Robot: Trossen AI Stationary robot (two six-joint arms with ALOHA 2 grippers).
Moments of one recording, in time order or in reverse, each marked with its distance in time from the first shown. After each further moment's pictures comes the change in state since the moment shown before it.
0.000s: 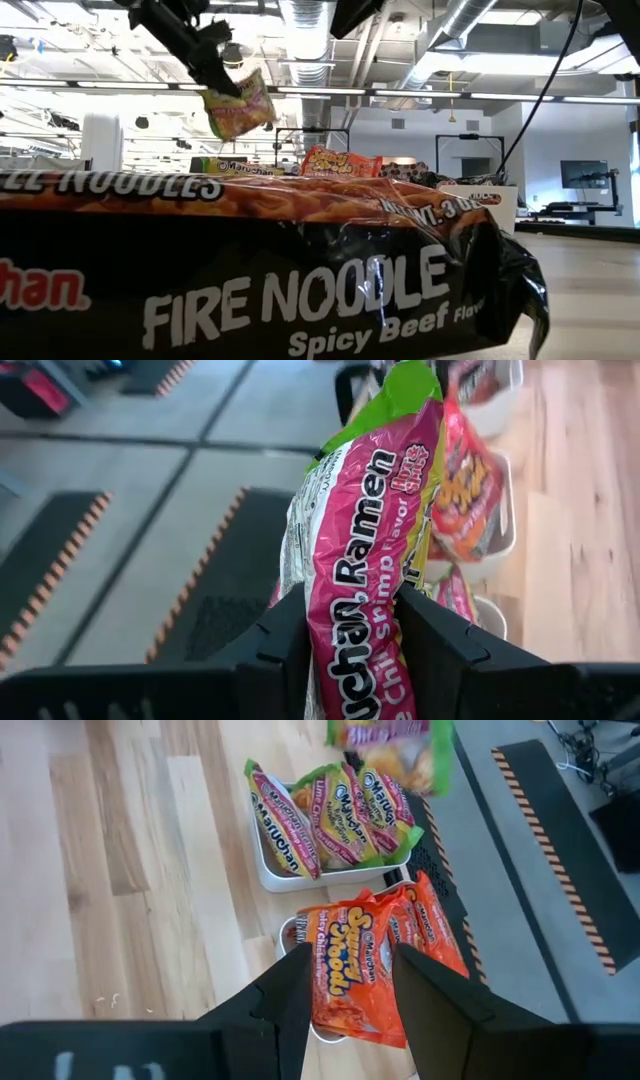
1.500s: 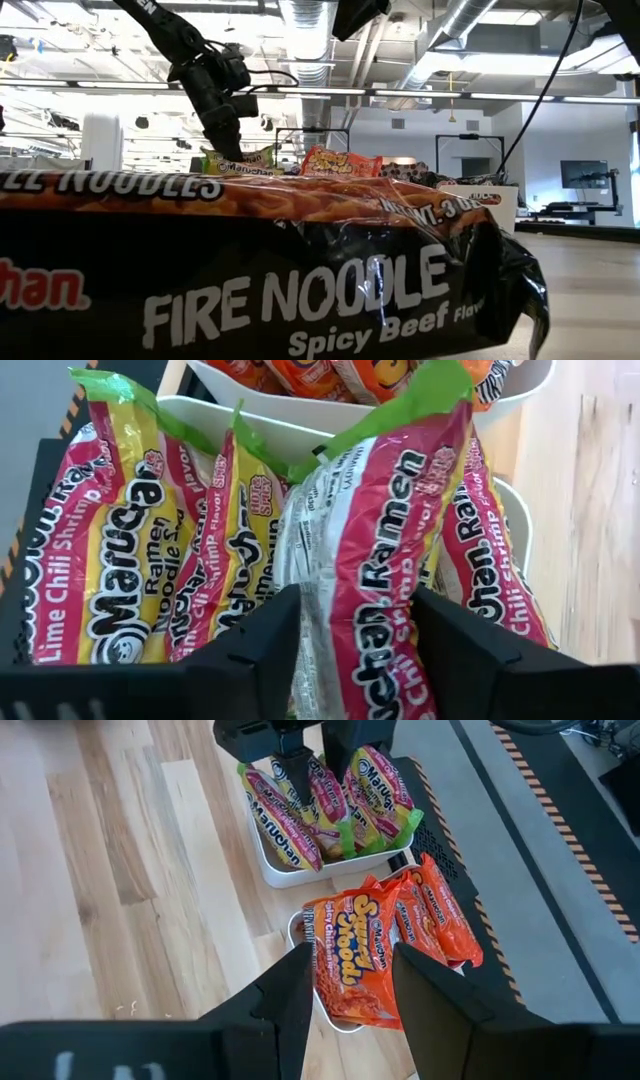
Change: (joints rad) left arm -0.075 0.379 0.000 -0.076 -0.039 0.030; right arm 0.001 0.000 -0.001 -0.023 0.000 0.104
